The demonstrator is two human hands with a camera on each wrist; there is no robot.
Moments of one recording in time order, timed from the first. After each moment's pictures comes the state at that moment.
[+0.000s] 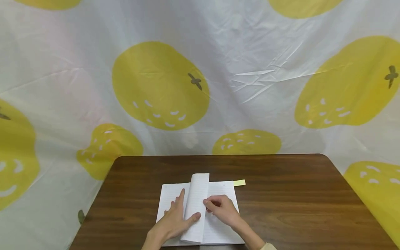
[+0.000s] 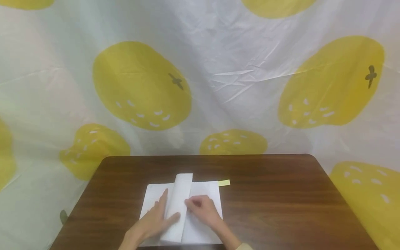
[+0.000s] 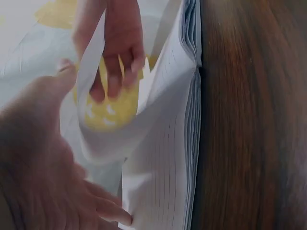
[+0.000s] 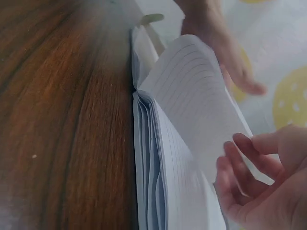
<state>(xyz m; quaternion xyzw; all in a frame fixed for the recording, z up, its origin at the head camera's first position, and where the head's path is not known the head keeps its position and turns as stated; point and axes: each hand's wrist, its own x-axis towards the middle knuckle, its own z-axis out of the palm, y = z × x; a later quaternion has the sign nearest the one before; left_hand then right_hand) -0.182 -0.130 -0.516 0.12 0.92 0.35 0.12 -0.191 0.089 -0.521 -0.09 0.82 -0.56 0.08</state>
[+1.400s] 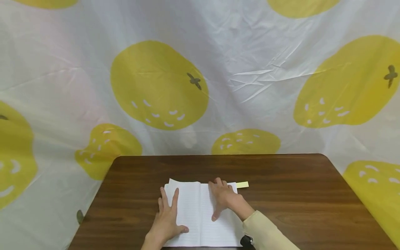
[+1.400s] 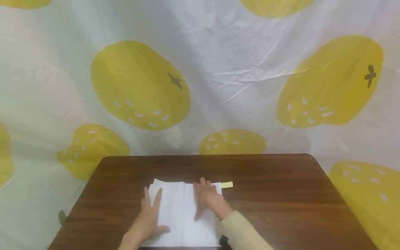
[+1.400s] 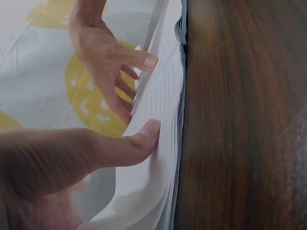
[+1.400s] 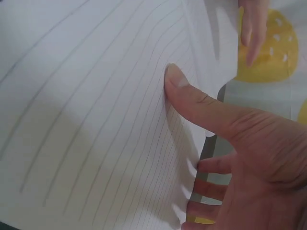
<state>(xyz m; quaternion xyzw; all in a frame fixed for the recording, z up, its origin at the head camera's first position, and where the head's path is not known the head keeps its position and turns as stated) -0.178 -0.143 -0.523 0.11 0.95 0.28 0.06 -0.237 0.088 -0.500 -0.14 0.98 -0.09 0.14</state>
